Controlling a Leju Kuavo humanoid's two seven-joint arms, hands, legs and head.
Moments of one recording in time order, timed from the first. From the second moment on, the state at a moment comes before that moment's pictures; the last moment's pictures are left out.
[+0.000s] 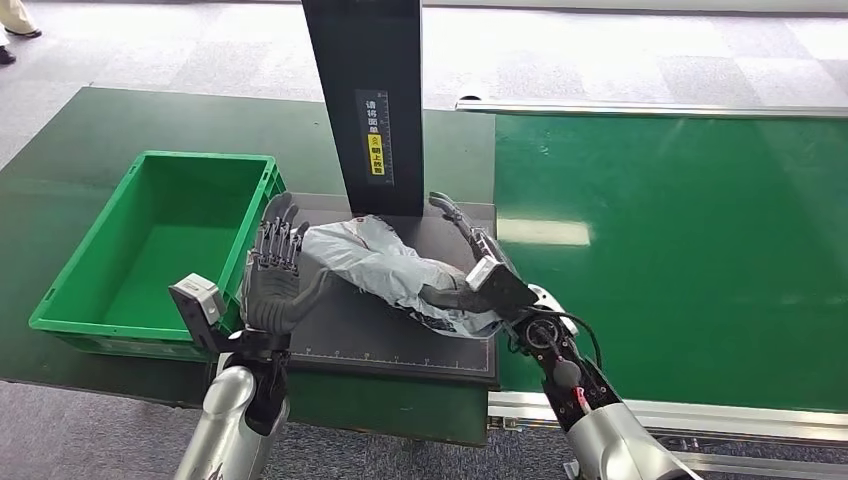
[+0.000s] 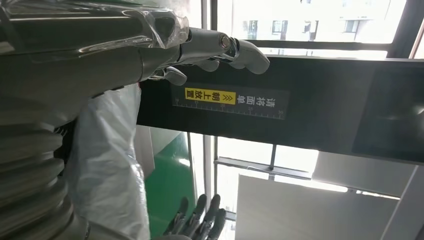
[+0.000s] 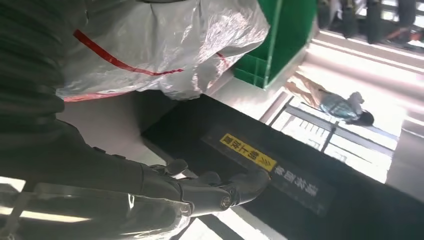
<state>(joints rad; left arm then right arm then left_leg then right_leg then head) -0.24 -0.22 -0.18 -1.25 0.13 -0.03 -0.57 -0.61 0.08 0.42 -0.83 0.19 0.13 -0.64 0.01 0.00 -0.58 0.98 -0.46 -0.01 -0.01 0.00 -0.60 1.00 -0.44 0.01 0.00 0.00</state>
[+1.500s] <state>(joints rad) -0.33 -0.20 -0.40 -1.05 -0.45 0.03 -0.40 -0.36 0.12 0.18 -1.17 0.07 -0.08 -0.38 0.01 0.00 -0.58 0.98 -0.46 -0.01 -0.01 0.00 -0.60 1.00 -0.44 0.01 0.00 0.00</state>
